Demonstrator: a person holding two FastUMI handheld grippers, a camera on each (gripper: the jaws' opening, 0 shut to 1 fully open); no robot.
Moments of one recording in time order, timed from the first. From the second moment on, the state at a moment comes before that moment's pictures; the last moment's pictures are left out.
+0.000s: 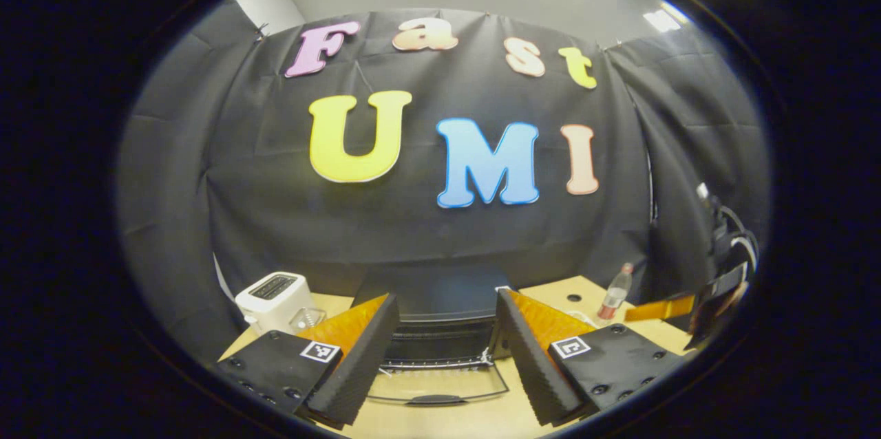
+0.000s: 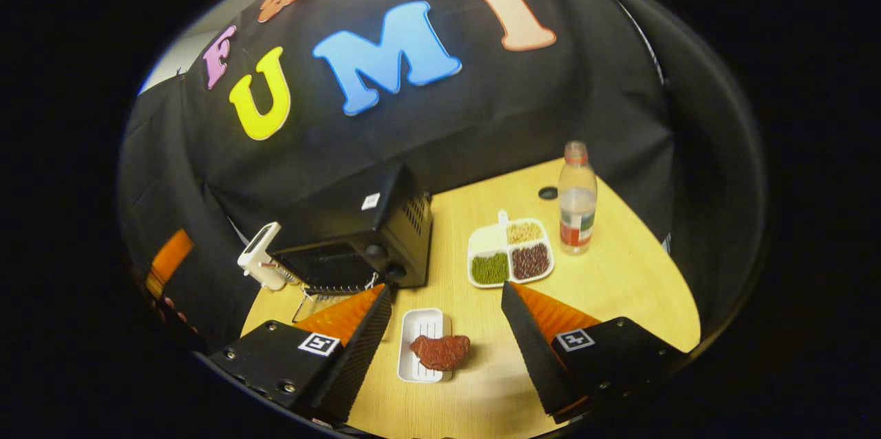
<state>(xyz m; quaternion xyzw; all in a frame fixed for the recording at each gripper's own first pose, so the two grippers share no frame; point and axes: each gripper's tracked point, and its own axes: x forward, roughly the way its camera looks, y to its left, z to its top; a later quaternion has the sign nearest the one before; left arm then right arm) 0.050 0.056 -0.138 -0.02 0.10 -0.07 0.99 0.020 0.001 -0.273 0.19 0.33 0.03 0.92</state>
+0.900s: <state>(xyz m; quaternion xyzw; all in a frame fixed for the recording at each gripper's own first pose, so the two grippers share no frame) 0.012 0.078 -0.171 -0.02 0.17 0.04 0.98 0.007 0.042 -0.406 0.43 0.44 0.13 0.78</state>
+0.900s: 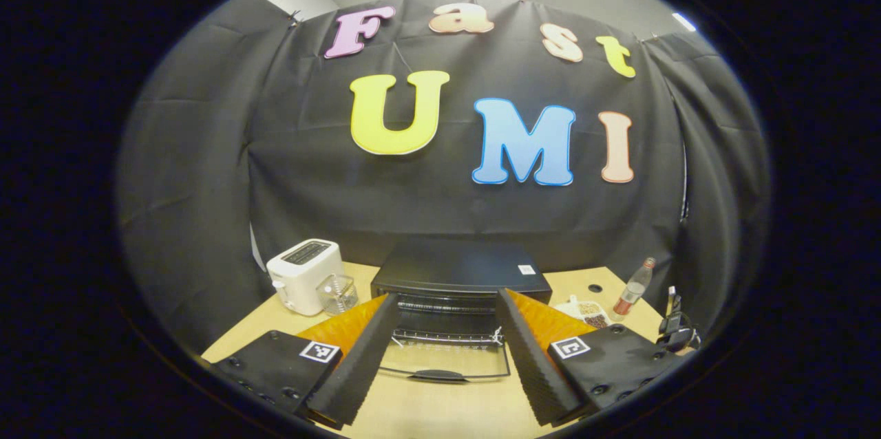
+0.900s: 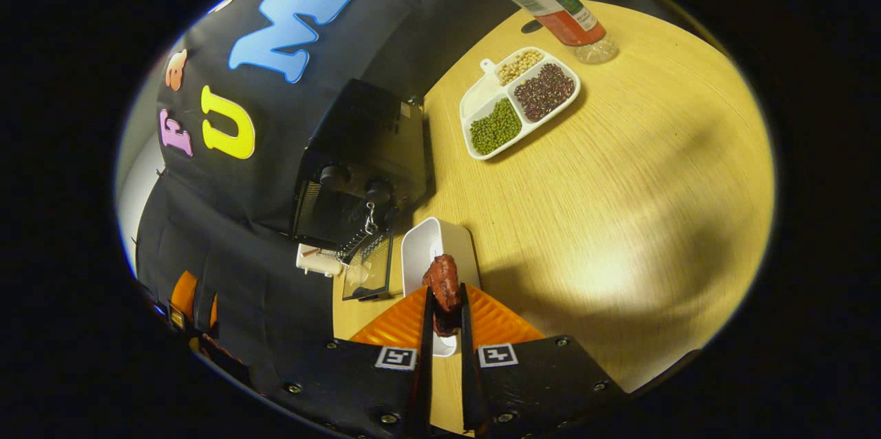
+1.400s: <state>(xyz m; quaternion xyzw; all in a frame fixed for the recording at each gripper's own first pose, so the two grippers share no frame) 0.027 0.063 -0.141 -0.02 0.13 -0.05 0.99 0.009 0.067 -0.319 0.46 0.38 0.15 0.79</state>
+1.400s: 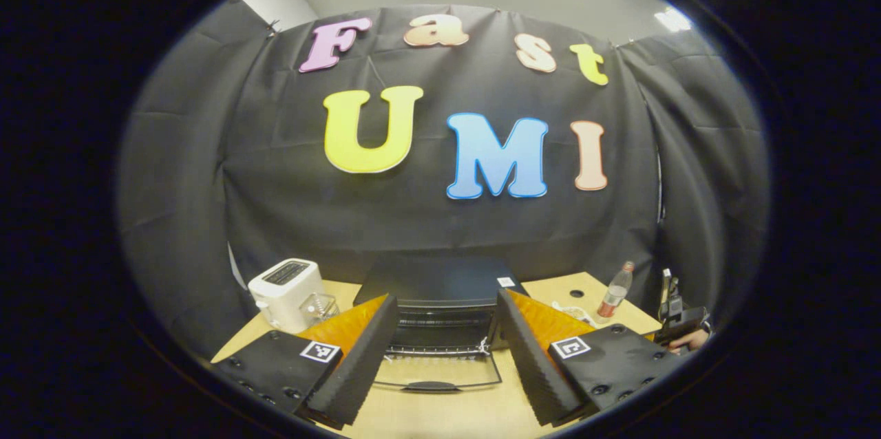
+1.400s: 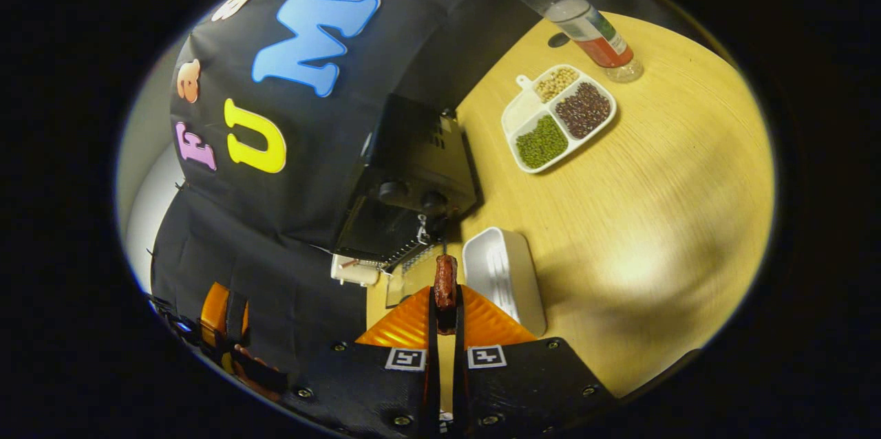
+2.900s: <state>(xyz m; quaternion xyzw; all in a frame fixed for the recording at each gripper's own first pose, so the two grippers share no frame) 0.009 0.245 -0.083 -0.02 0.07 -0.03 1.00 0.208 0.260 -0.365 0.61 0.25 -0.01 0.75</state>
